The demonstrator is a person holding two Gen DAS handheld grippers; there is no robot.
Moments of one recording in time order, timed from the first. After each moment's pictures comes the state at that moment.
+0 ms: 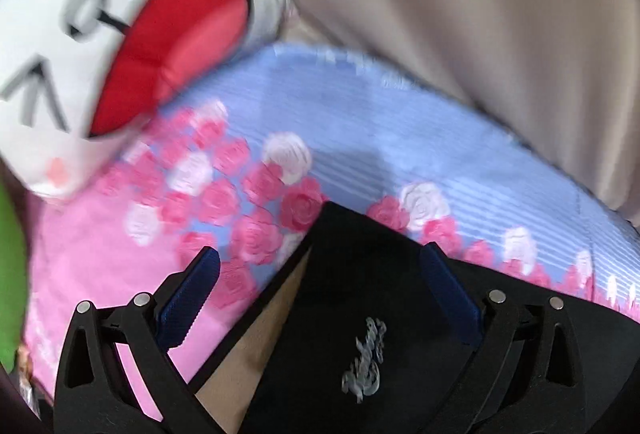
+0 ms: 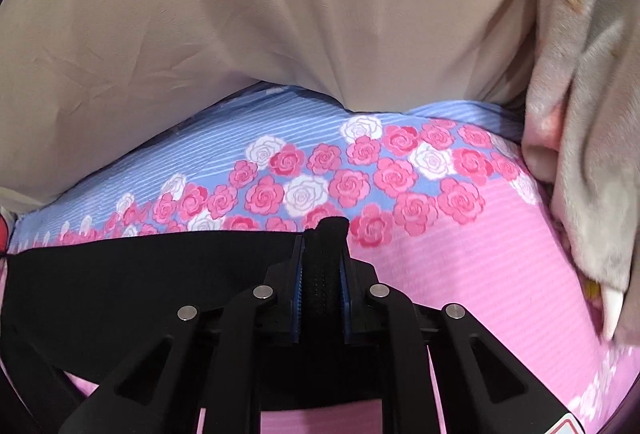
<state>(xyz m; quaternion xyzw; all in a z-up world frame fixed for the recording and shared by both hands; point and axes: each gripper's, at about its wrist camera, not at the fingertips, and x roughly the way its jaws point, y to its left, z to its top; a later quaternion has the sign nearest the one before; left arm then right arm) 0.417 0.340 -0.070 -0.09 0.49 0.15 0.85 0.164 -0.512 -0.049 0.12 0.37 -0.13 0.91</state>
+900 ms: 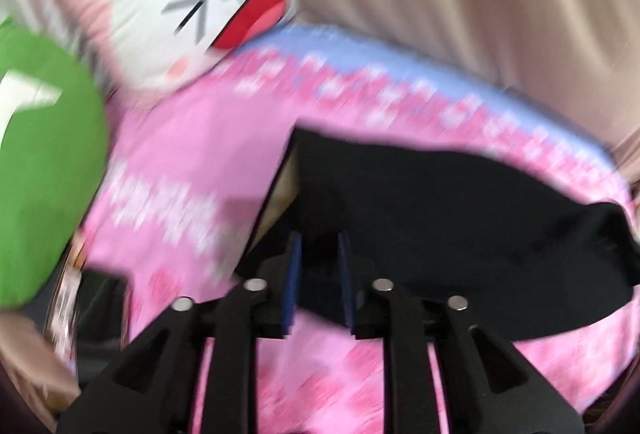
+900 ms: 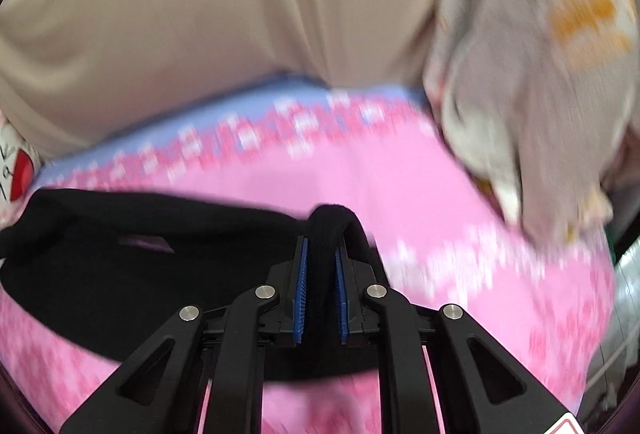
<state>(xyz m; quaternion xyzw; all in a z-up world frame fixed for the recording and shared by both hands) 0.106 0.351 0.000 -0.06 0.47 0.07 0.88 -0.058 -0.470 -0.022 0.07 0.36 -0.13 0.92</state>
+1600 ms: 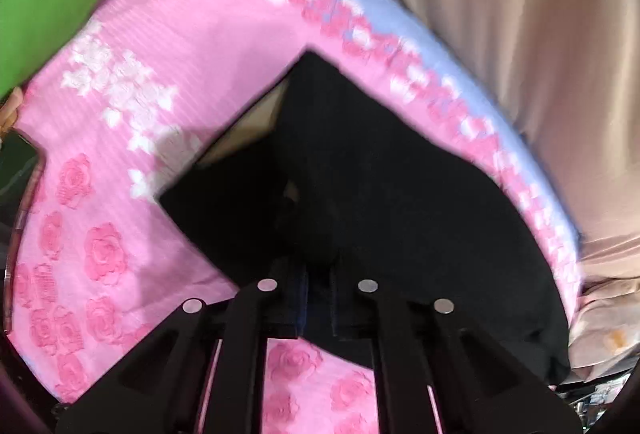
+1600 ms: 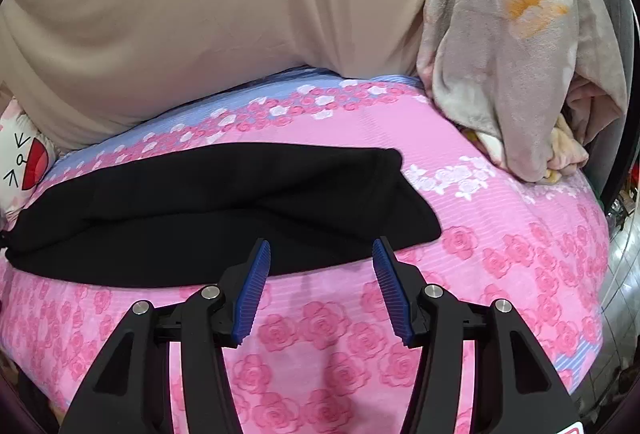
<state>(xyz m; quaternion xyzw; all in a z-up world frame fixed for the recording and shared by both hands) 0.119 0.370 -0.034 -0.27 0.49 0.07 0.83 -0.149 -0.389 -0.031 0.07 0.32 -0.14 0.94</state>
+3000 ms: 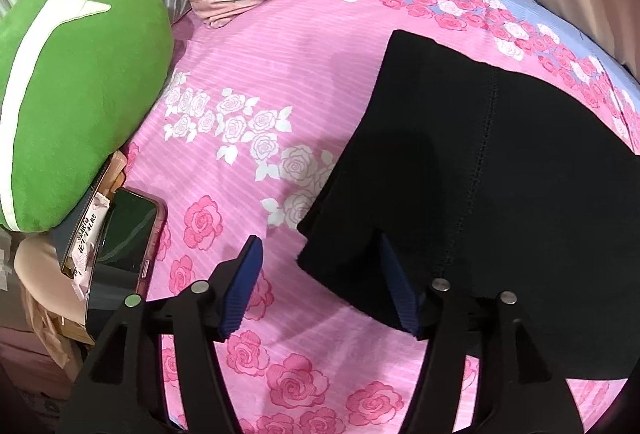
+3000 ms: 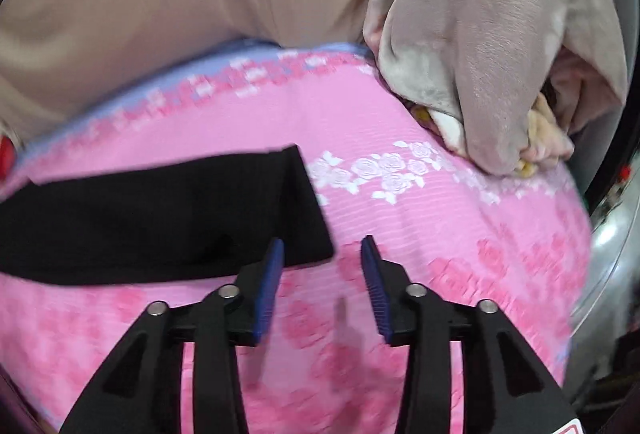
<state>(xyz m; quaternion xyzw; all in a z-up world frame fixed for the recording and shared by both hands) 0.126 0.375 -0.059 -0.05 0.55 0.23 0.81 -0.134 -0.492 -0.048 0.09 0.36 -0.16 0.92</state>
